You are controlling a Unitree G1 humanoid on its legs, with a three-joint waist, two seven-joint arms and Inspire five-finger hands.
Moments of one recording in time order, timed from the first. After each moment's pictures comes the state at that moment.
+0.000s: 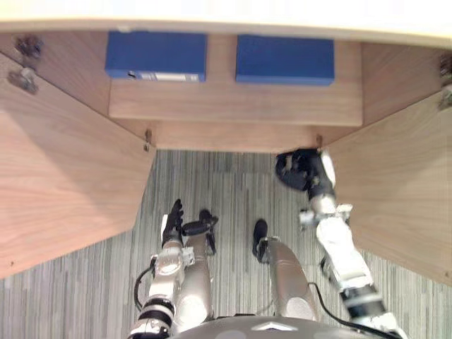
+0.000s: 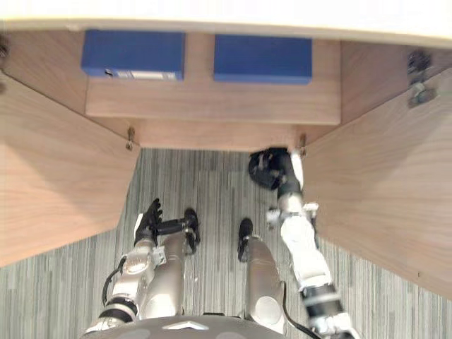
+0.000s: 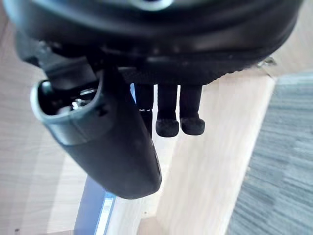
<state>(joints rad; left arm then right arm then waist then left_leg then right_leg) 0.01 0.04 0.06 0.67 -0.06 -0.10 0.16 0.06 -0.14 0.14 0.04 -0.04 -0.07 -0.14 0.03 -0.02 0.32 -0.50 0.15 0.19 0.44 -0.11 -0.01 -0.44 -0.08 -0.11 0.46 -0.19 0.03</state>
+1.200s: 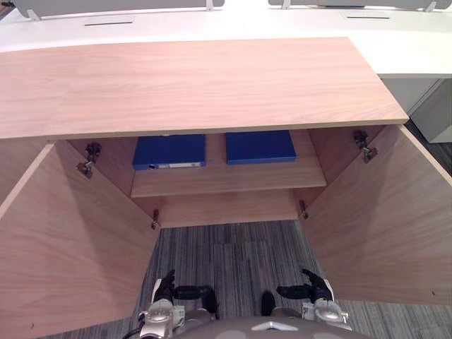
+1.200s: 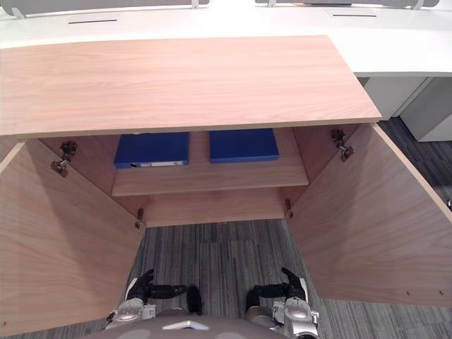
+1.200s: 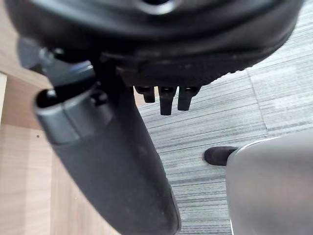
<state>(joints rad) 0.07 0.07 0.14 1.02 0.09 -0.05 0.12 0.07 -0.03 -0.18 0.98 -0.04 -0.03 -0.17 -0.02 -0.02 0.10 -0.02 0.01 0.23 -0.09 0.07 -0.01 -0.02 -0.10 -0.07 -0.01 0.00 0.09</state>
